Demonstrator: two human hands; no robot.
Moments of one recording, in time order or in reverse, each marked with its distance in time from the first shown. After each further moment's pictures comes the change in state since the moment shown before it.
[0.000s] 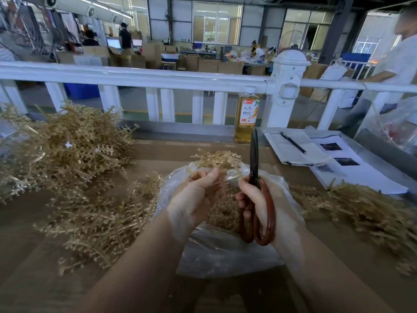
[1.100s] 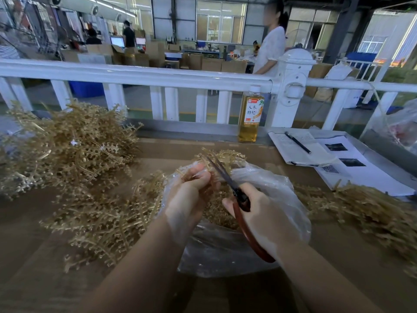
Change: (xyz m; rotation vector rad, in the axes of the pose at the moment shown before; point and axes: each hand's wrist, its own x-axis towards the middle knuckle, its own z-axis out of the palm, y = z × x) left_hand 0.001 0.001 -0.011 -0.123 0.154 0.139; right_hand -0.018 0.009 0.001 -0.890 -0.093 -0.373
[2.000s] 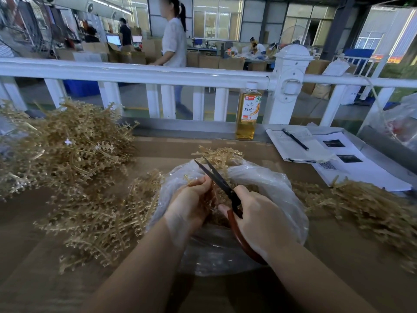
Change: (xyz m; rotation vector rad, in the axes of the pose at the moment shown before) left_hand 0.004 -0.013 -0.008 0.105 -0.048 -0.215; right_hand -0.005 0.010 0.010 -0.330 0.072 -0.165
